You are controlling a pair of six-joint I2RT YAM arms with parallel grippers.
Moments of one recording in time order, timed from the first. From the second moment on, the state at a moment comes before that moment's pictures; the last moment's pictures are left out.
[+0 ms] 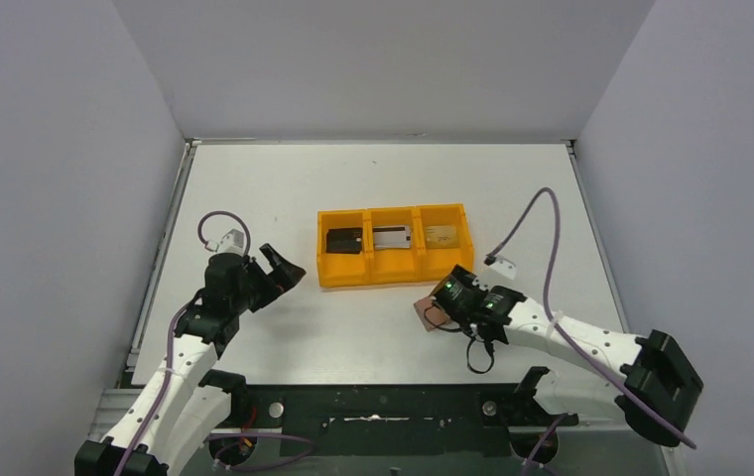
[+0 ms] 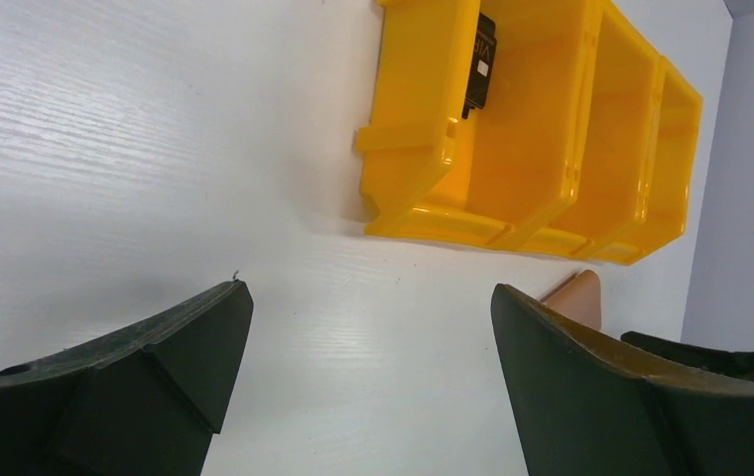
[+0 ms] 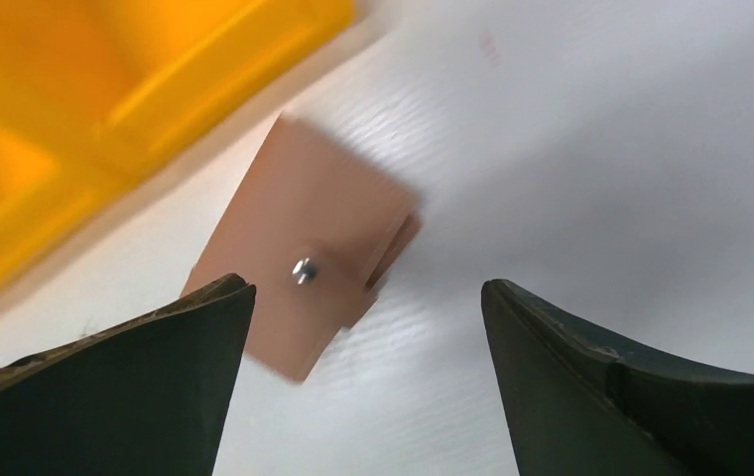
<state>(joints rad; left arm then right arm) -0.22 0.76 0.44 -0.27 0.11 -0.81 0.95 1.19 0.68 -0.77 0.65 1.37</state>
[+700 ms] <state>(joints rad) -0.21 0.75 0.45 -0.25 0.19 -0.79 0.51 1.16 0.48 -0.31 0.36 0.91</state>
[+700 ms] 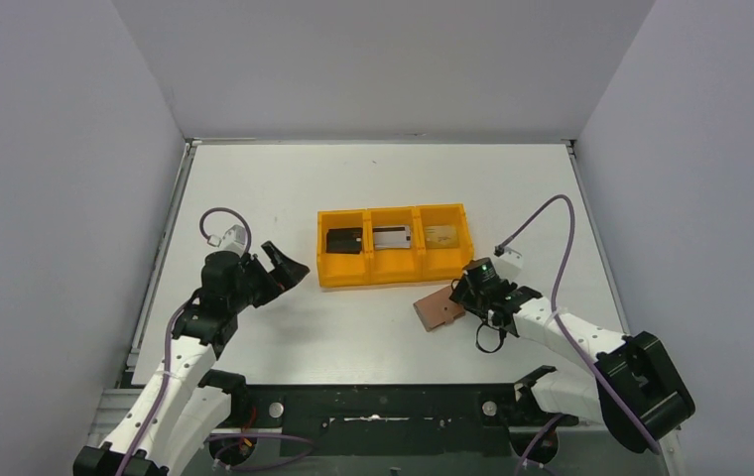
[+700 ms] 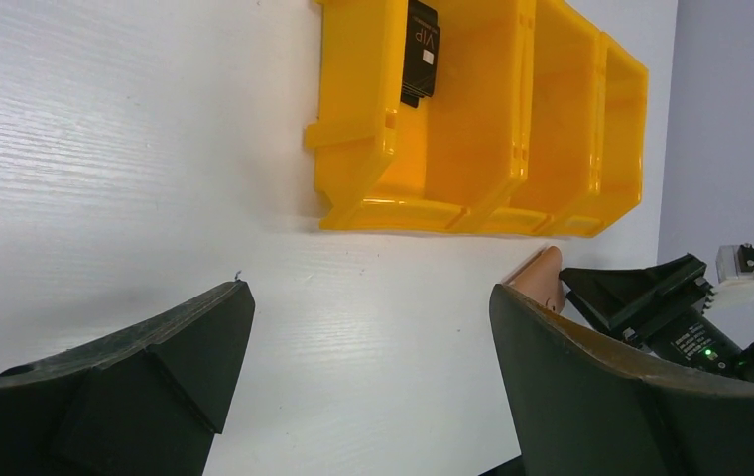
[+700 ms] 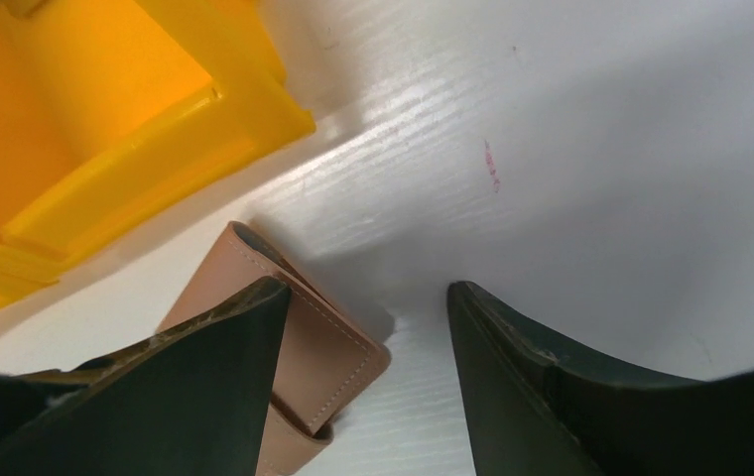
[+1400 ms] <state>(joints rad) -0.28 0.77 0.46 -0.21 0.30 -0.73 0.90 1.28 0.50 -0.11 0.28 0.72</state>
